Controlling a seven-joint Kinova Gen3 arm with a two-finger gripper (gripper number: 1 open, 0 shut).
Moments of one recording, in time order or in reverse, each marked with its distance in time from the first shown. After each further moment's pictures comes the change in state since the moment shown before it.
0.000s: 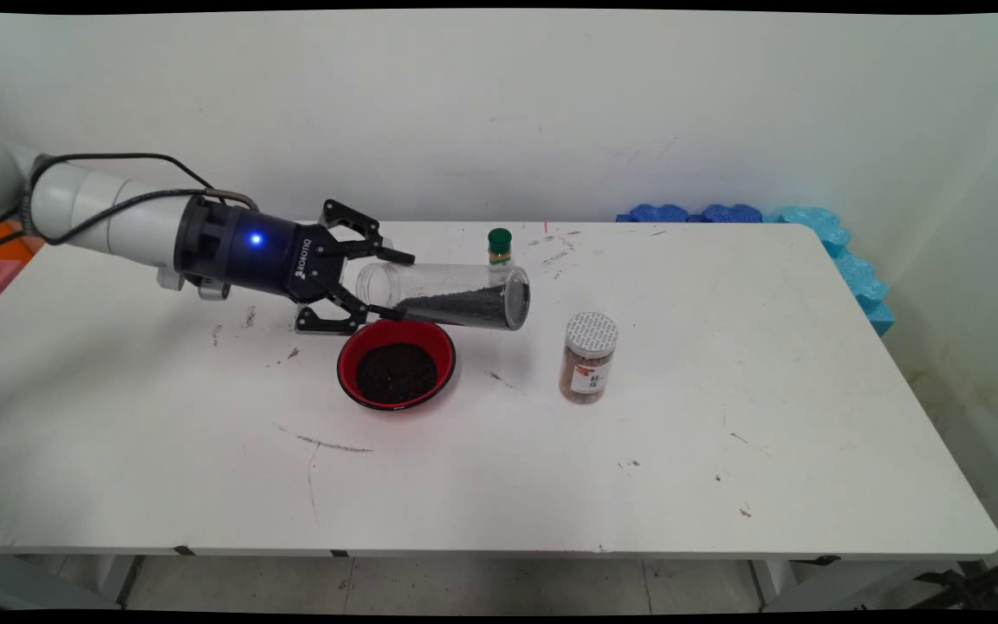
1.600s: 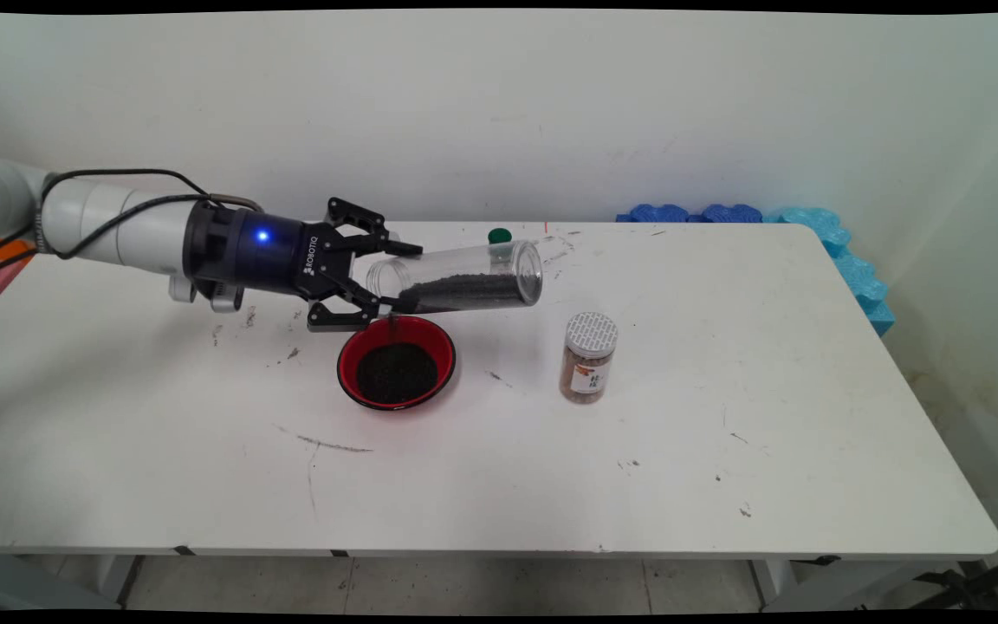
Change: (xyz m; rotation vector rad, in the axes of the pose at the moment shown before) arm 0.005 -0.007 0.008 -0.054 -0.067 -0.101
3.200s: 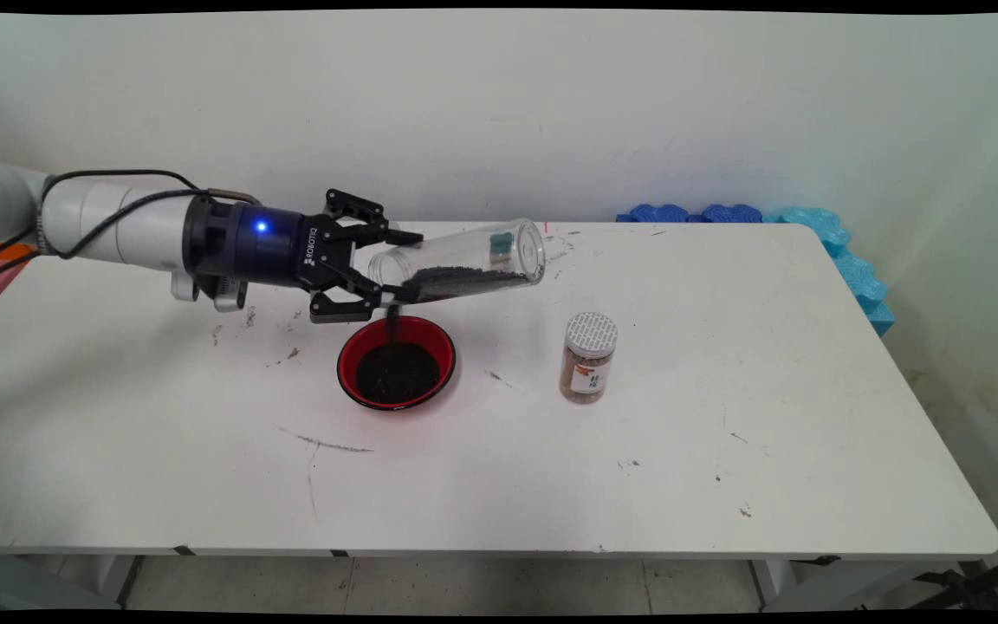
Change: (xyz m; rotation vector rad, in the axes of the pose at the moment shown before) arm 0.001 0.002 0.000 -0.029 -0.036 -0.040
